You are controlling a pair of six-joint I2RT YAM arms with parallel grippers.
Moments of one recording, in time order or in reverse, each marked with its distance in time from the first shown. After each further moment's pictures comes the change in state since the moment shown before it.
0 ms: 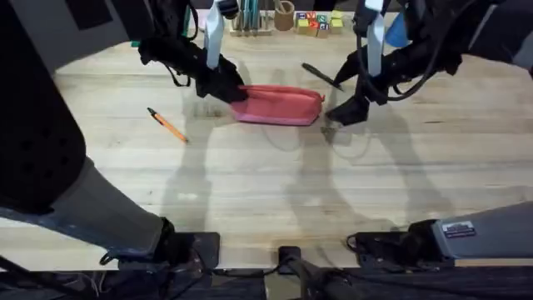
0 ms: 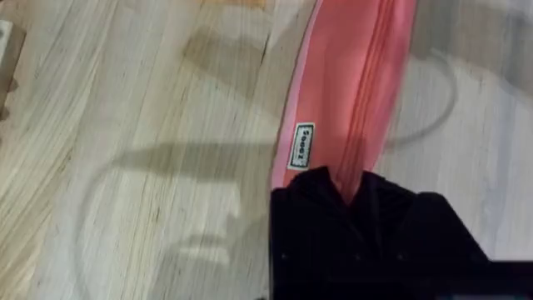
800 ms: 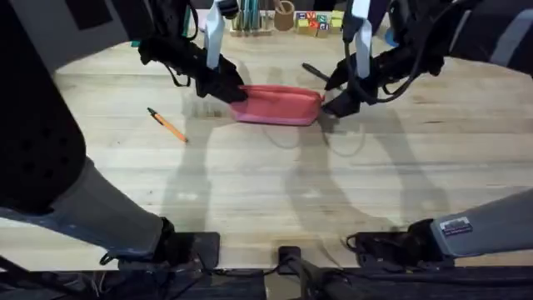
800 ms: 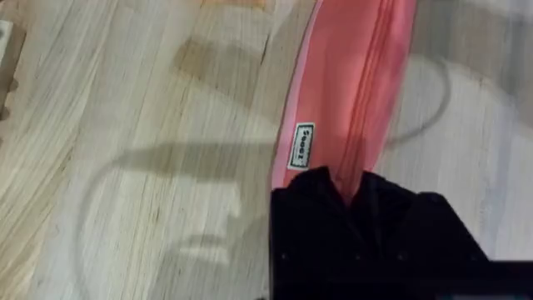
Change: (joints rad) left arm 0.000 0.000 0.000 0.000 0.000 0.000; right arm 0.029 0.065 0.002 0.072 0.000 -0.014
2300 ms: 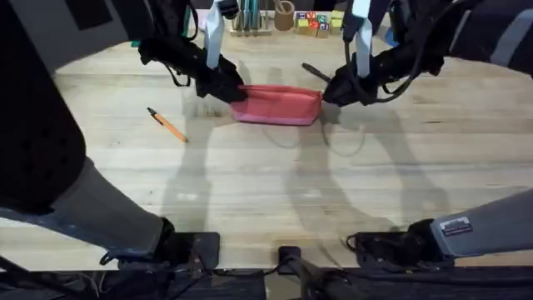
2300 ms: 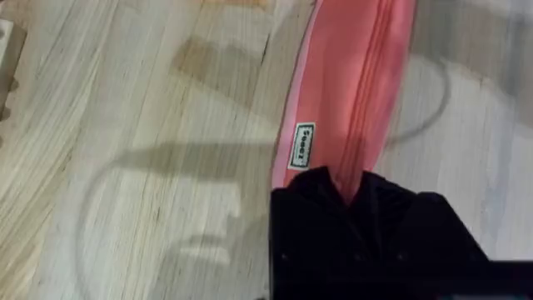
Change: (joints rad) left arm 0.000 0.000 0.000 0.000 -0.001 0.000; right arm 0.000 0.000 0.000 0.014 0.000 0.000
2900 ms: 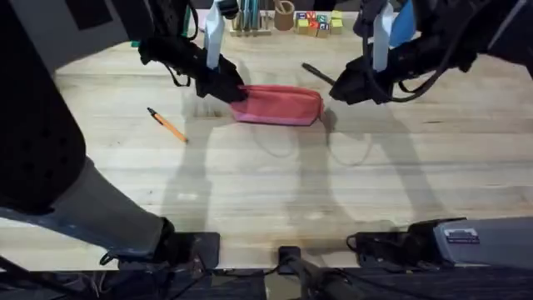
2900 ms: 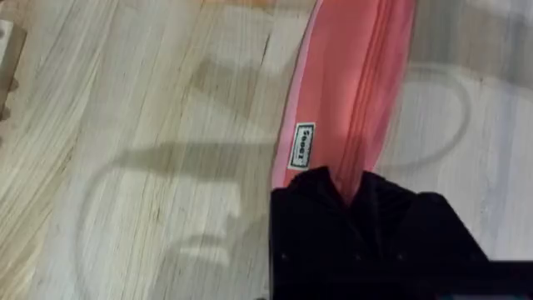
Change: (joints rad) left arm 0.000 0.000 0.000 0.000 0.000 0.000; right arm 0.000 -0.161 0.000 -0.118 0.000 0.059
